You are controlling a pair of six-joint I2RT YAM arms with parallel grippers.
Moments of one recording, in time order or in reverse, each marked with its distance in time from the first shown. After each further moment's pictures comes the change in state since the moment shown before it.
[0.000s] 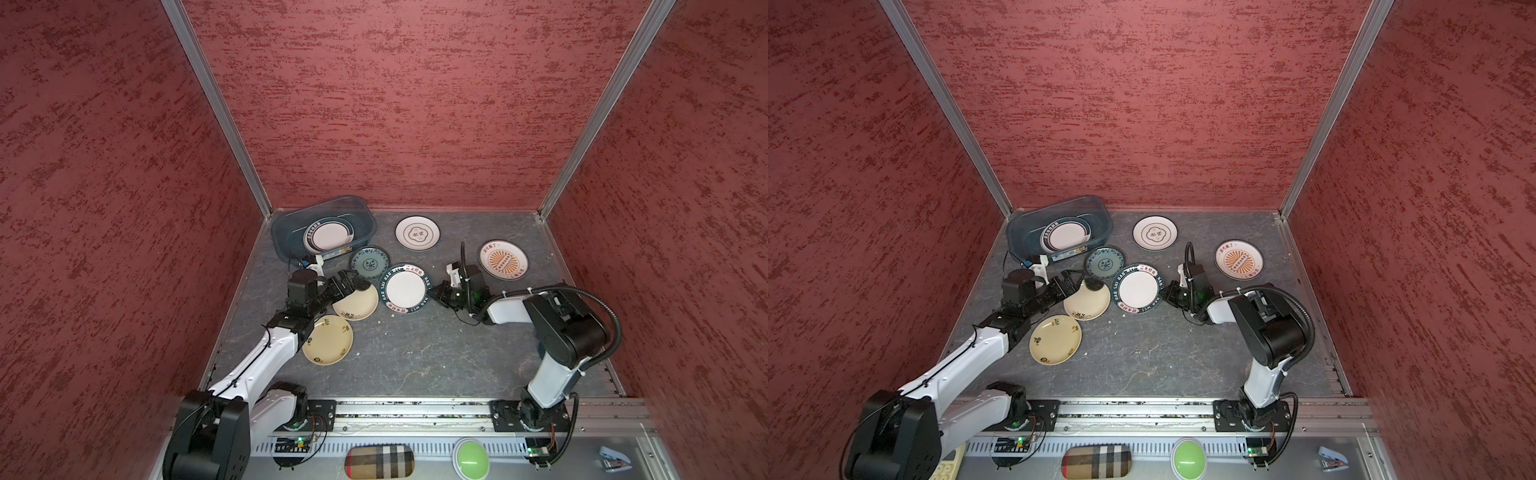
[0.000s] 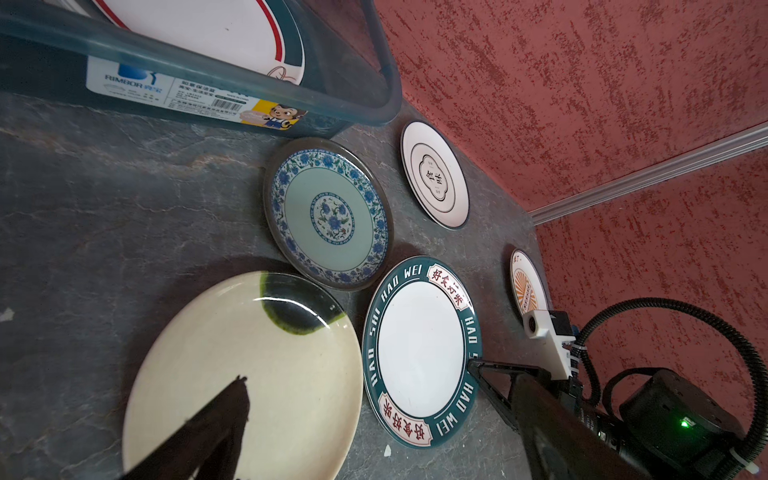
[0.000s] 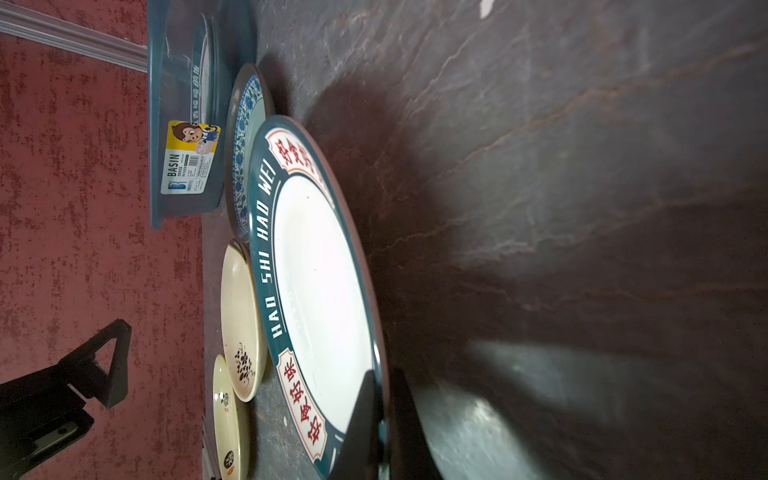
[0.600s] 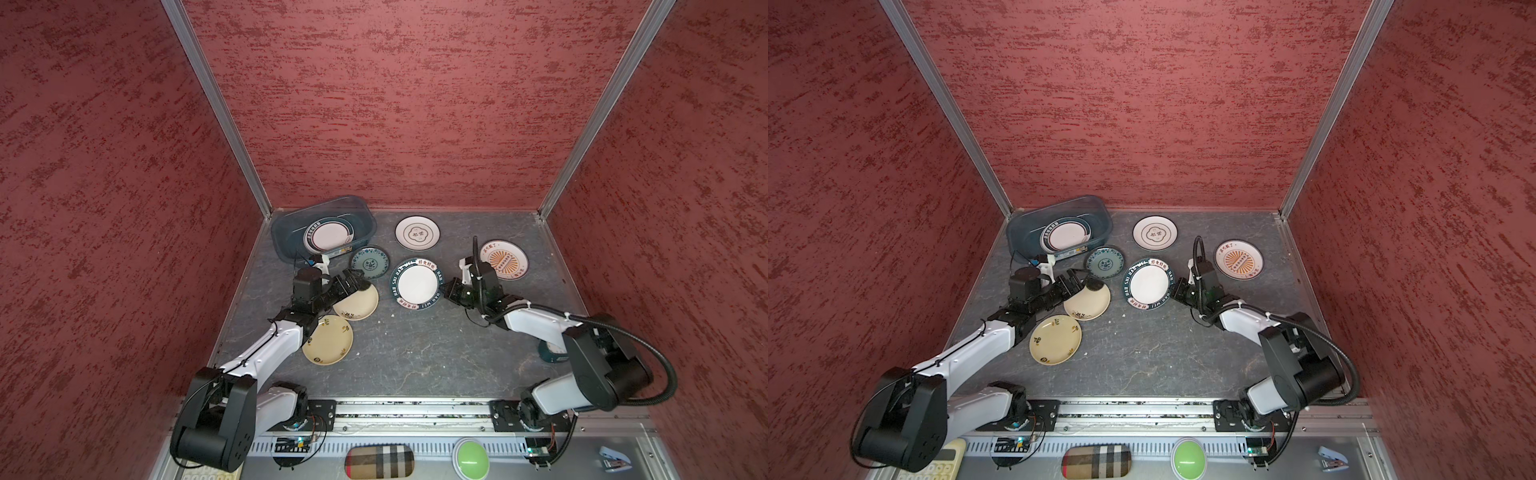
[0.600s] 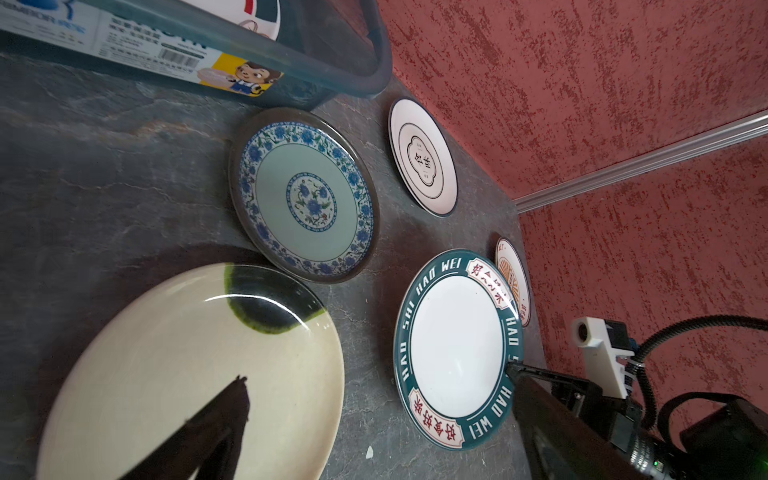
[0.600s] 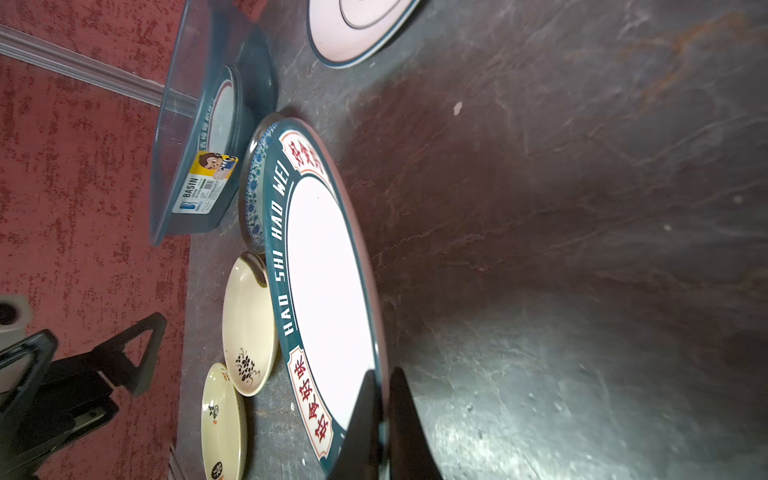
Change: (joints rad) left arm -0.026 0.118 0.002 0.106 0.064 -0.045; right arm 0.000 -0.313 -0.028 -0.261 0.129 -0.066
